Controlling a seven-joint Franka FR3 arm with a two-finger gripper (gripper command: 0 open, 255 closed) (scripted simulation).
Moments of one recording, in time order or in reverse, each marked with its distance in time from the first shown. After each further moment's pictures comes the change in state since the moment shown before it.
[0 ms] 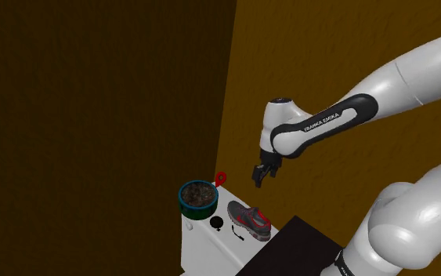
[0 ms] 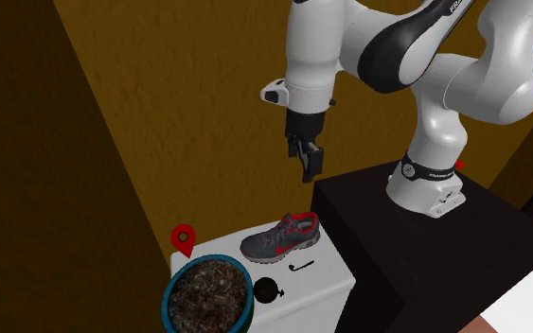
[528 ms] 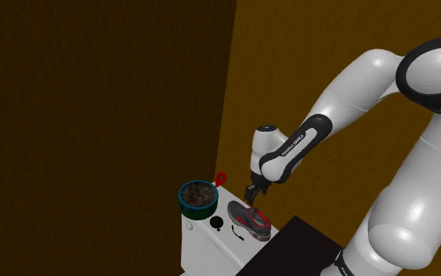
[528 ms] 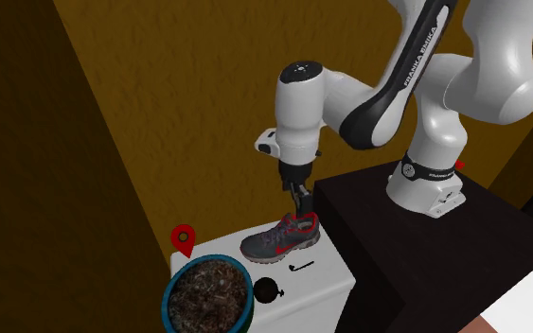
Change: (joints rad) arm 0.001 0.341 -0.001 0.008 -0.034 0.303 0.020
